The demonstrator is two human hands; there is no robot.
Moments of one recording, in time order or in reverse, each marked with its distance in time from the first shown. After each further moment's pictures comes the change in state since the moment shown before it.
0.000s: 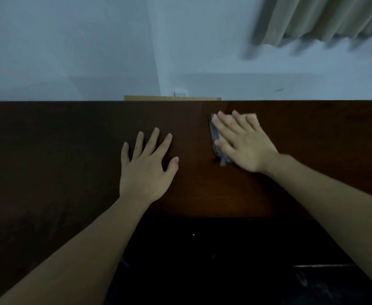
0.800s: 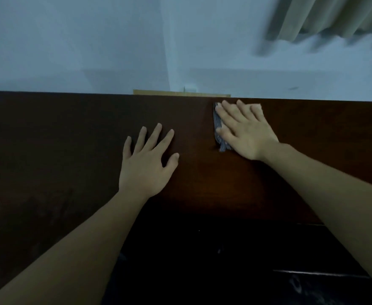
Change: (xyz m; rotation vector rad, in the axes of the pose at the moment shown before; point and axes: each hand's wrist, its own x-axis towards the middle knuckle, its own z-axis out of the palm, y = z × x) left_hand 0.000 0.000 0.000 0.000 0.030 -0.020; right_hand 0.028 0.010 -0.006 0.040 0.004 -0.009
